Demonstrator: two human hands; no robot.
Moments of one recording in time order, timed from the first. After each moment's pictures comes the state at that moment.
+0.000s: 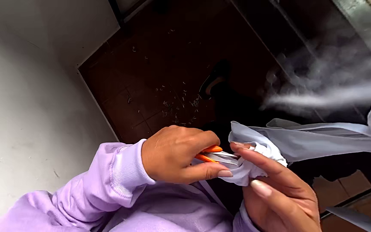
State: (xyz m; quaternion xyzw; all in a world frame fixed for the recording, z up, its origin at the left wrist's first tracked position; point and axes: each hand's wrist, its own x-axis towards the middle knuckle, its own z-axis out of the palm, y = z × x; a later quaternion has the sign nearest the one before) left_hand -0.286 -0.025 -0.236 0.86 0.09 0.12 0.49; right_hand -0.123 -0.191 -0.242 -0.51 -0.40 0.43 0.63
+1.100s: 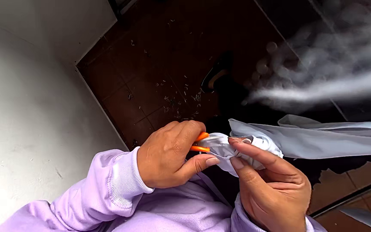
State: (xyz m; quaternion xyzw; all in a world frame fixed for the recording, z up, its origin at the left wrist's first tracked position) left_hand -0.302 -0.036 -0.247 0.86 0.19 0.15 0.45; right_hand -0.137 -0.178 -0.253 -0.58 -0.36 0.37 0.63
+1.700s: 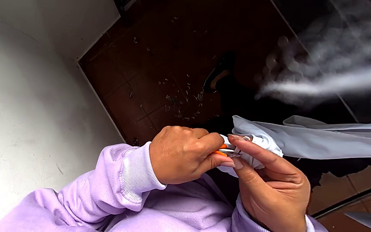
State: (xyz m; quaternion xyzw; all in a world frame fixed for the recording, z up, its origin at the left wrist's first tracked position) left_hand -0.286 -0.038 -0.248 0.90 0.15 0.15 0.39; right_hand -0.137 -0.176 -0.254 -0.56 -0.37 0.39 0.62
